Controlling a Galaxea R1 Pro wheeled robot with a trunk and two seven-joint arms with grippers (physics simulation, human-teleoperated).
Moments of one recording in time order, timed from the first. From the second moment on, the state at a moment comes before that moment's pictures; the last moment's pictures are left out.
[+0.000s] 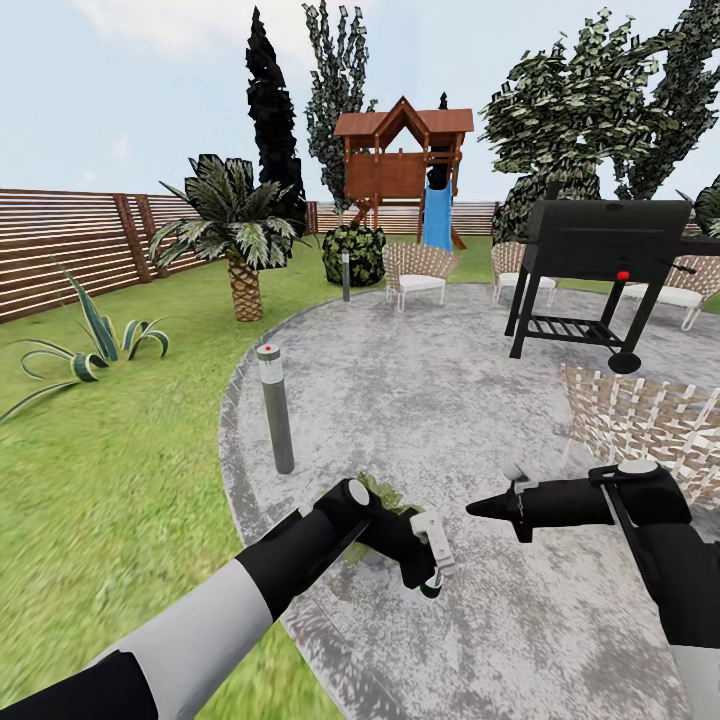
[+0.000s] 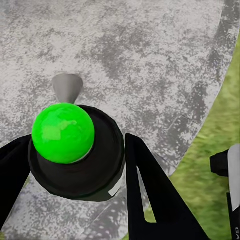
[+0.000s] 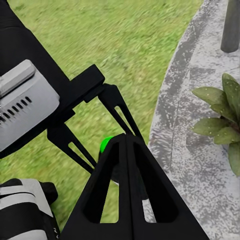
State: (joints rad) left arm -0.84 -0.17 -0.78 -0.93 -0.19 0.51 -0.92; right arm -0.56 -0.29 -0.09 -1.49 0.35 0.80 1.56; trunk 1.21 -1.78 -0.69
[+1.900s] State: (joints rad) left arm -0.84 -0.17 -0.78 -1.00 -0.19 0.51 -0.91; right arm -0.56 -0.24 -0.09 -1.50 0.35 0.79 1.56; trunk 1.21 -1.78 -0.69
